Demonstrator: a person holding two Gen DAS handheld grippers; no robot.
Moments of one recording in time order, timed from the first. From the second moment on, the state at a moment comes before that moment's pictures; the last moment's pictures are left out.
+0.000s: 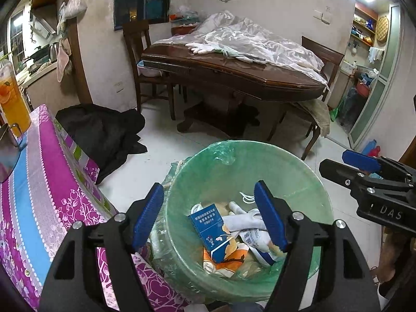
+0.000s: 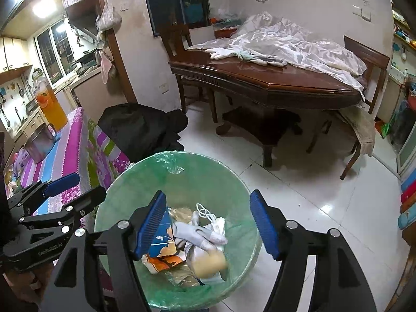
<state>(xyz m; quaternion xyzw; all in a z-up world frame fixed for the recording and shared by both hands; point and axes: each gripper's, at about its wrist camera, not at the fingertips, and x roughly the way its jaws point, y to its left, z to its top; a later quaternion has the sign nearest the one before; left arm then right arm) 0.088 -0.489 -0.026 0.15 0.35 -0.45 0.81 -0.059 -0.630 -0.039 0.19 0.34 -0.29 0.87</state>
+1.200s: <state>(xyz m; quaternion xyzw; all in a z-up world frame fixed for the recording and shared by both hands) 0.270 0.107 0.005 -0.09 0.38 -0.01 0.92 0.095 -0.313 0.008 0.08 0.29 0.05 0.95</state>
